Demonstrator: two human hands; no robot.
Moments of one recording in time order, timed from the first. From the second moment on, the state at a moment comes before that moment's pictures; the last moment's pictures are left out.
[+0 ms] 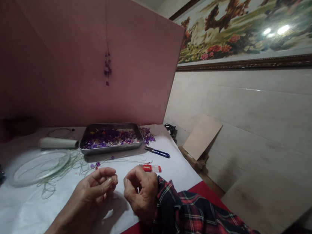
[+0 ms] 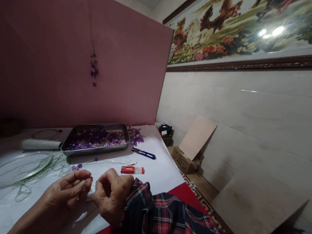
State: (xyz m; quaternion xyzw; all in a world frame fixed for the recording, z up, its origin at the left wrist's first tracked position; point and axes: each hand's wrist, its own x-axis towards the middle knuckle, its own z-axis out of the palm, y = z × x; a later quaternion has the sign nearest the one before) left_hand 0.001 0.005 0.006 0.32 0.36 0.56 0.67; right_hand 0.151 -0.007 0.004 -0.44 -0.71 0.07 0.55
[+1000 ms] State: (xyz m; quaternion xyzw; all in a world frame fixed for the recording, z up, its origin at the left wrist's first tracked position) left_hand 0.004 0.003 0.012 0.31 0.37 0.56 0.67; right_hand 0.149 -0.009 0.007 -0.43 -0.71 0.06 0.56
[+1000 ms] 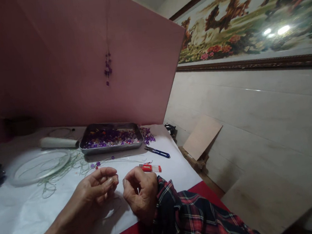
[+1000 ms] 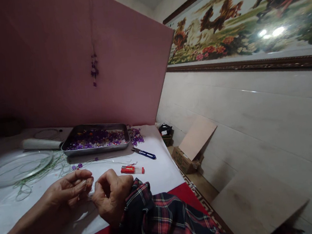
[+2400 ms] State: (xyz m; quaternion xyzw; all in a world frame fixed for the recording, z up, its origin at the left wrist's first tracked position) left_hand 0.002 0.003 0.009 0.31 0.35 0.56 0.68; right_hand 0.149 -0.009 0.006 -0.43 -0.70 0.06 0.57
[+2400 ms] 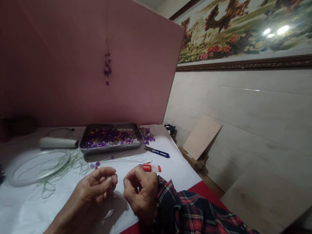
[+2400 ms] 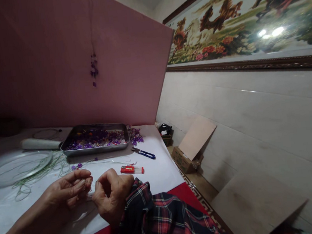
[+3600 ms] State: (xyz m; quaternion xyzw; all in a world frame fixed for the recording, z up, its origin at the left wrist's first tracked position) left_hand 0.004 0.001 0.011 0.31 0.35 0.56 0.68; right_hand 0.153 -0.008 0.005 -0.43 -0.70 0.08 0.56
